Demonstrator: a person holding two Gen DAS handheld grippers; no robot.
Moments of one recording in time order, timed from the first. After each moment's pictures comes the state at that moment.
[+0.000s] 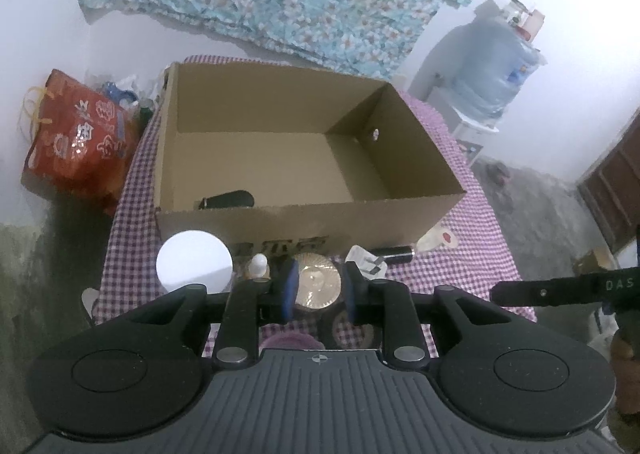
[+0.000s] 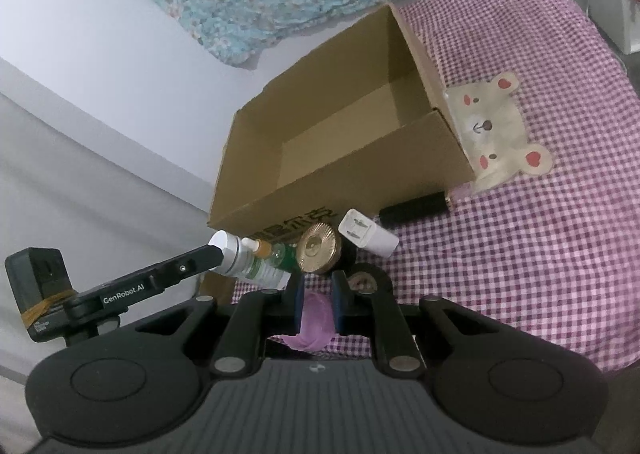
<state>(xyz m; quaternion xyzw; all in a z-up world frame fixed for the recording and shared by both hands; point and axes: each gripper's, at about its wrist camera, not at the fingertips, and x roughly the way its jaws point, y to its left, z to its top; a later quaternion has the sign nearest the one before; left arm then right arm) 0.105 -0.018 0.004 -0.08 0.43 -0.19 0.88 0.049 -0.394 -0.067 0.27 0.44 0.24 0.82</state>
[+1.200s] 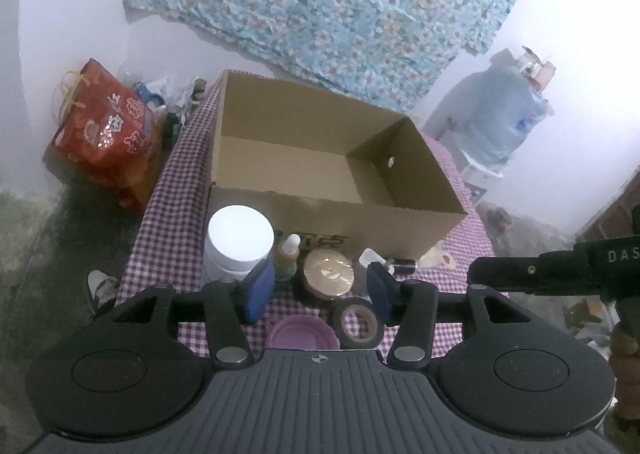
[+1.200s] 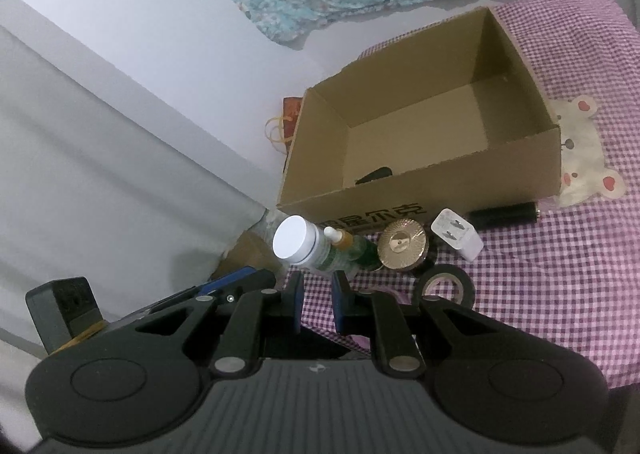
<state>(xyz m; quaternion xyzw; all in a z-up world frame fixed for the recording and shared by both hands) 0.062 0.022 0.009 -0.13 0.39 -0.17 0.90 0.041 -0.325 -0.019 0.24 0.44 0.27 0.82</state>
